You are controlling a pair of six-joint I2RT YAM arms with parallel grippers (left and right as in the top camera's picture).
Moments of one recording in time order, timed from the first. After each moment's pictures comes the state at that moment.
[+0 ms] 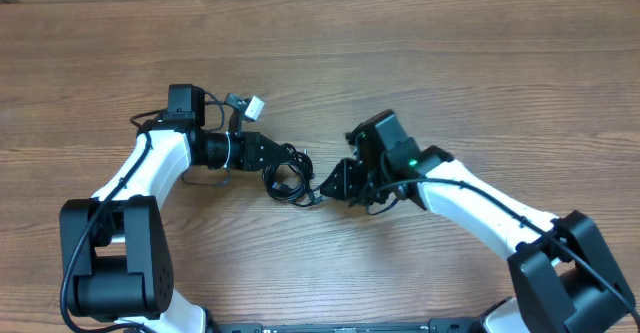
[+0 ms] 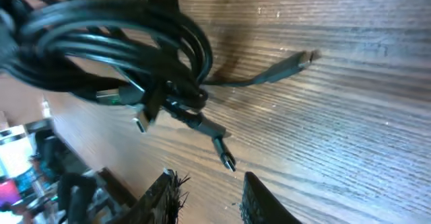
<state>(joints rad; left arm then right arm) 0.01 1.76 1.04 -0.64 1.04 0.15 0.58 1.65 0.94 -0.39 -0.54 0.71</state>
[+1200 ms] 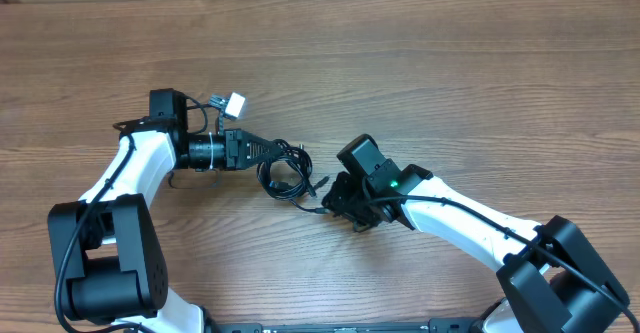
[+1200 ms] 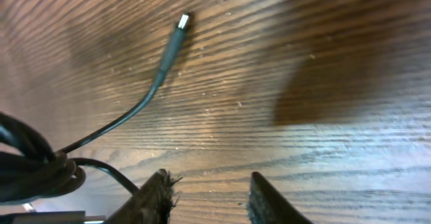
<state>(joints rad) 0.10 1.76 1.04 -0.72 1.24 0.20 0.70 1.65 0.90 -0.40 -0.29 1.13</state>
